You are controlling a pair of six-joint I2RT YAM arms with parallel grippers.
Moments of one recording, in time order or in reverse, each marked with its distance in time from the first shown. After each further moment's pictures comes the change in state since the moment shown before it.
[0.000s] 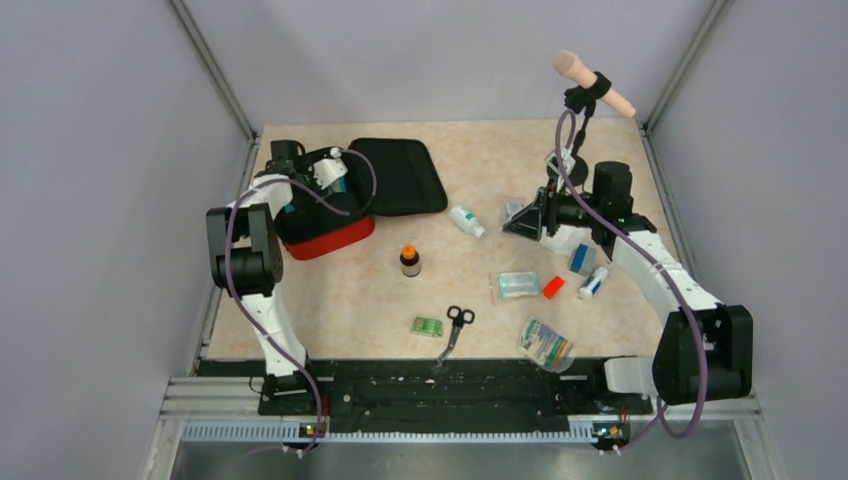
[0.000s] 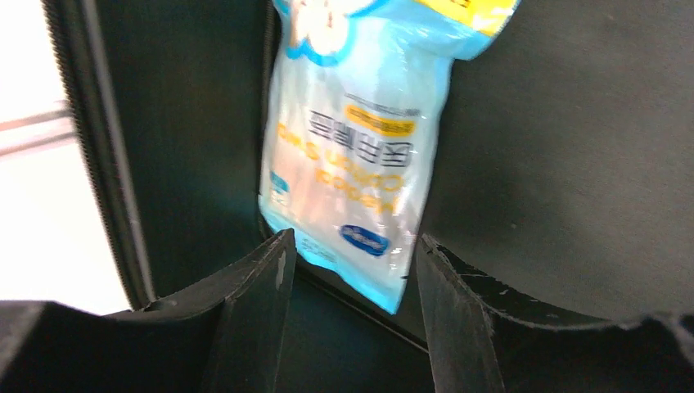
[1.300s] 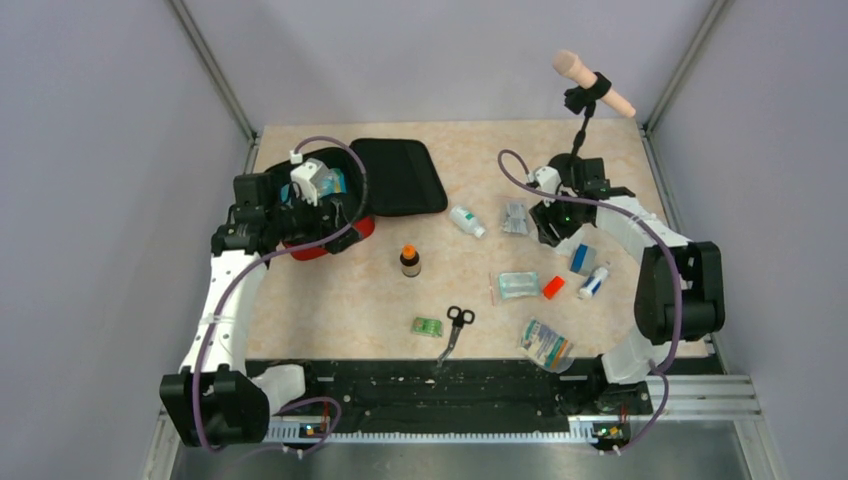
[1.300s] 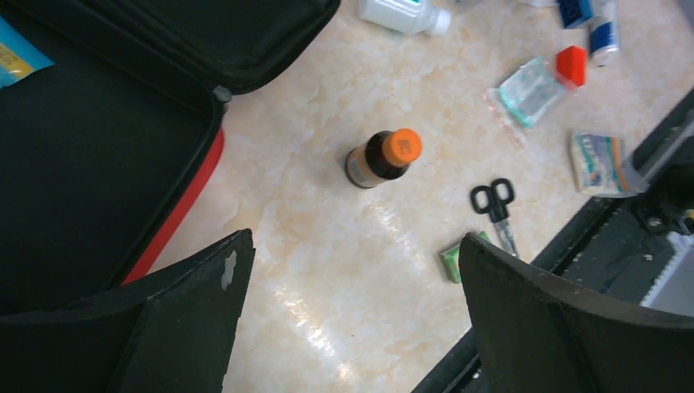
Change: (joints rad) left arm -0.049 -0.872 -0.381 -0.344 0.659 -0.902; right arm 0.000 0.300 0.207 -0.428 0.698 -0.682
